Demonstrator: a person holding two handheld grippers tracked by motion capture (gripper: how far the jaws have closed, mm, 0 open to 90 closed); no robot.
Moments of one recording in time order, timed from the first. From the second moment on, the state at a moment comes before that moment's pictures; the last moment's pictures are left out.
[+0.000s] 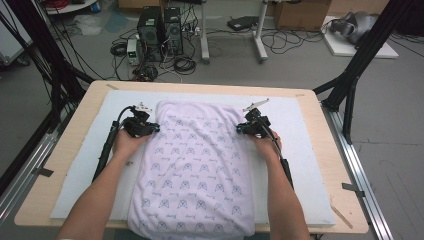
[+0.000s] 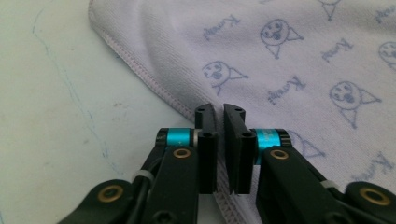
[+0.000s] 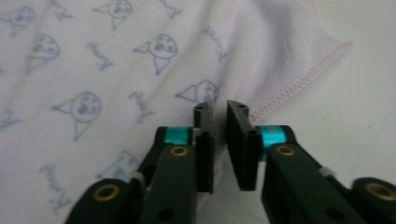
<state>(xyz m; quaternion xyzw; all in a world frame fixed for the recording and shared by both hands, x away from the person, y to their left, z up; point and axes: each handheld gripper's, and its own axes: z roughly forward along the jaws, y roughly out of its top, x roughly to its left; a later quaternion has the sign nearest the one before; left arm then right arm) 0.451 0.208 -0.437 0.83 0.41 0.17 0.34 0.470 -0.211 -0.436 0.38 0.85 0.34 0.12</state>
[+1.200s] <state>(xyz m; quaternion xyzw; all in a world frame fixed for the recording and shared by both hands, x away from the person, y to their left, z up) 0.299 0.250 -0.415 0.83 0.33 0.13 0.42 0.327 -0.249 -0.408 0.28 0.87 0.41 0.01</state>
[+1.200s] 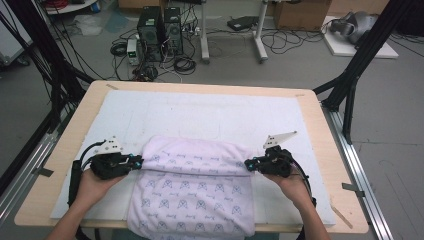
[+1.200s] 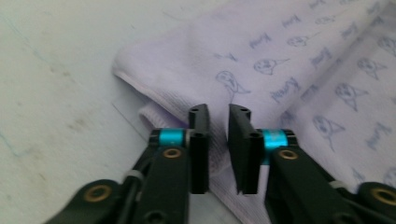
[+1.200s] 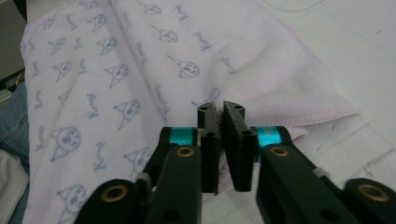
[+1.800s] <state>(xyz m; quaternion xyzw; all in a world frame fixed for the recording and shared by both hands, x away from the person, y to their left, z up) 0.384 0.235 -0.428 0.81 0.41 0.13 0.39 0.395 -0.220 -0.422 0.34 0.87 0.35 0.04</state>
